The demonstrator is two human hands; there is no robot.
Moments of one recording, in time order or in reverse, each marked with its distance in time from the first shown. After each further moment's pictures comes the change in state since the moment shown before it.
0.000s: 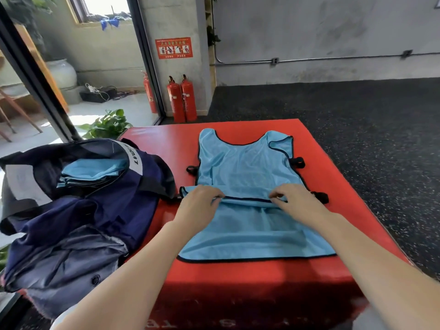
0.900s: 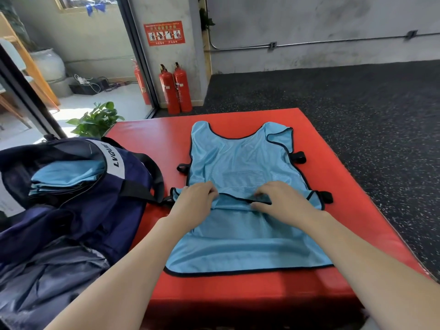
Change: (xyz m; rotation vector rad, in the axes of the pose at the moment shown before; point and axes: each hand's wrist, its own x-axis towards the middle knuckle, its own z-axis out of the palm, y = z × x) left_hand 0.036 -0.005 0.015 0.065 -0.170 -0.080; right_hand 0.030 -0.003 0.023 -0.094 -0.105 -0.028
